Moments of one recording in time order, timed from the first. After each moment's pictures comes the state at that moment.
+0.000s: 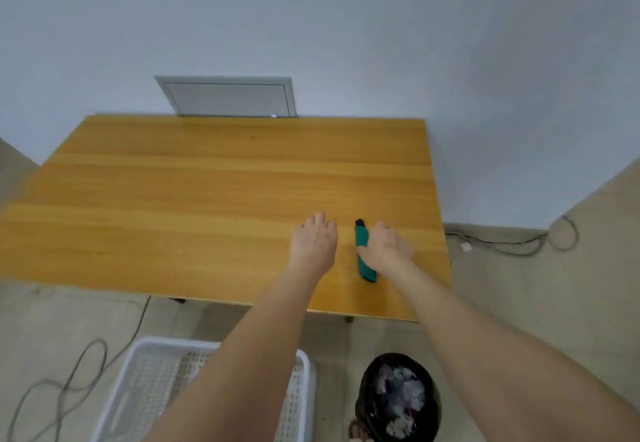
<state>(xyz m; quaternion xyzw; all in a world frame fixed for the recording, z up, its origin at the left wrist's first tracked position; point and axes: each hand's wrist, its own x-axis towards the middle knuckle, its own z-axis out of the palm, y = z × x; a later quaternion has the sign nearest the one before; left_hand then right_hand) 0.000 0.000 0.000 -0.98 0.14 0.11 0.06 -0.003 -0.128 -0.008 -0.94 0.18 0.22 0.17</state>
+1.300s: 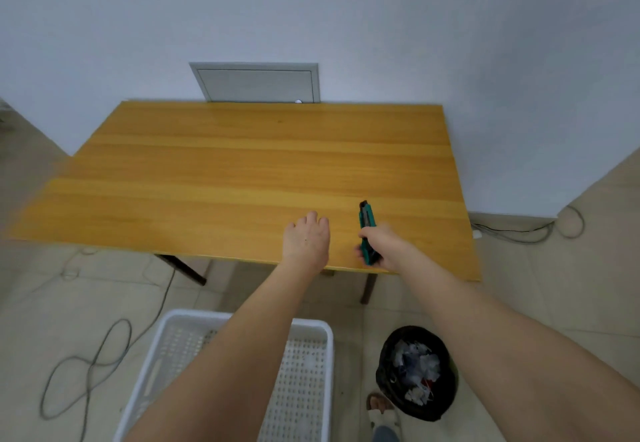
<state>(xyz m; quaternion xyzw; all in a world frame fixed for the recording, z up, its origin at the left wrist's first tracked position) -0.084 0.089 0.007 -0.99 0.10 0.09 0.05 -0.080 -0.050 0.009 -0.68 0.30 0.28 0.61</state>
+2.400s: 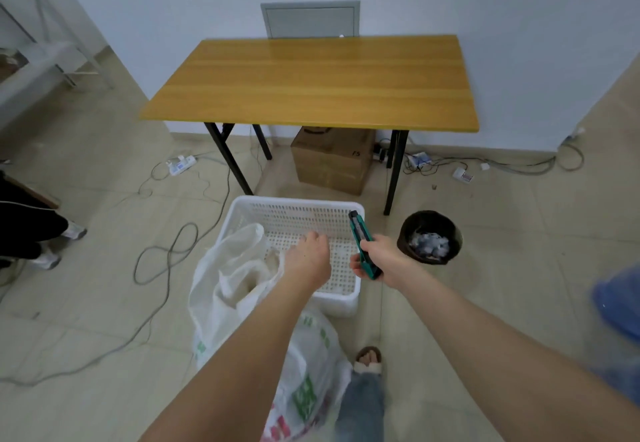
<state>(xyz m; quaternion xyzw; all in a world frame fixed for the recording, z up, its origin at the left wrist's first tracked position) -0.580 0.219 -0.011 -0.99 0.04 0.15 -0.04 -0.569 0.079 -0.005 -0.64 0.28 0.29 0.65</state>
